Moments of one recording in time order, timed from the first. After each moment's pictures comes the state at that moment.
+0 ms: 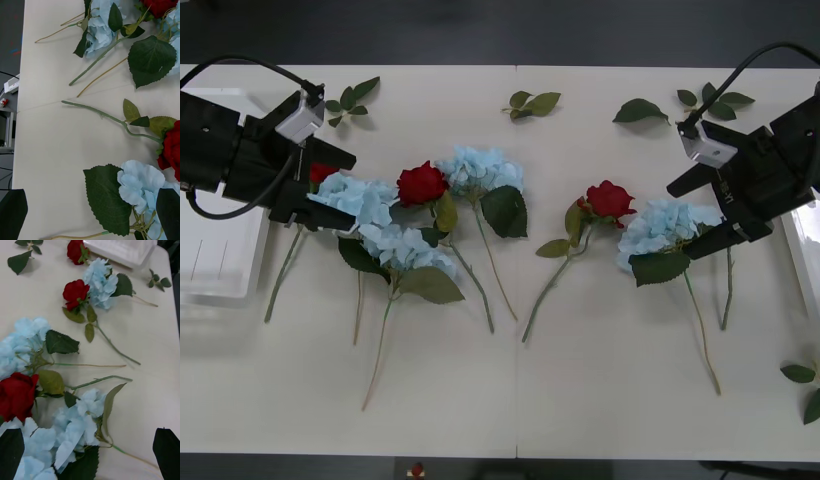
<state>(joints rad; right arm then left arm) -0.88 -1.25 0.80 -1.50 -2.05 1.25 2.72 -0.59 1.00 -0.27 -1.50 1.82 1.31 -2.67</state>
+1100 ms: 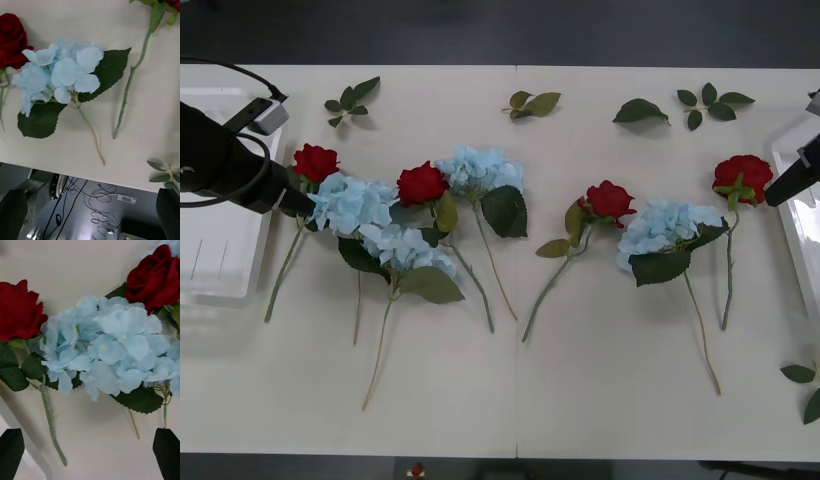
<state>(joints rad) -0.97 -1.34 0.80 -1.29 -1.78 1.49 1.39 -0.59 0.97 -0.22 -1.53 1.19 1.43 -1.71</state>
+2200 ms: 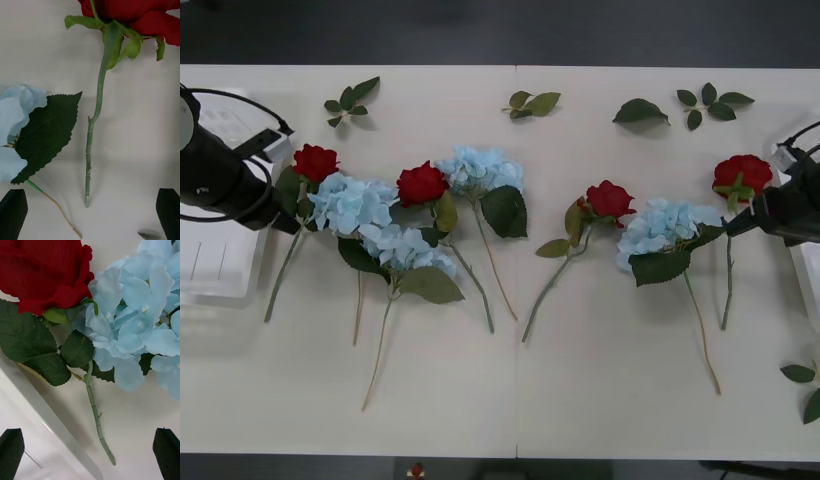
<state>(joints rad) -0.80 -1.14 0.80 -1.12 -1.55 1.15 1.44 -0.71 0.97 -0.47 -1.25 1.12 1.30 -1.88</state>
